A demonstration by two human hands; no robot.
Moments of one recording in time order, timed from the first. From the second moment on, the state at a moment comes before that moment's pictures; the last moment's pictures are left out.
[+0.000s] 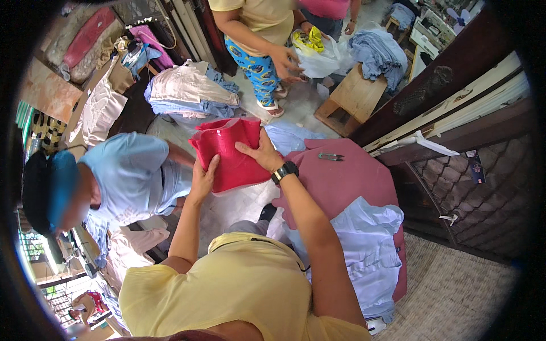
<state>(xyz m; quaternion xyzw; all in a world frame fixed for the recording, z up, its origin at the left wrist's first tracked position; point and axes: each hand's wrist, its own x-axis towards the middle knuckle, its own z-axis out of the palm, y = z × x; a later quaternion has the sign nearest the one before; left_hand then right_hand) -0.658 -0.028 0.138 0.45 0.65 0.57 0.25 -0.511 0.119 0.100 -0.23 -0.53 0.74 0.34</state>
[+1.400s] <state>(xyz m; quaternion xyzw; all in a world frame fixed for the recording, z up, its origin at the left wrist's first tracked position) -0.721 0.056 0.172 0.48 0.52 0.62 0.33 -0.461 0.093 0.168 -0.35 -0.49 0.67 0.43</state>
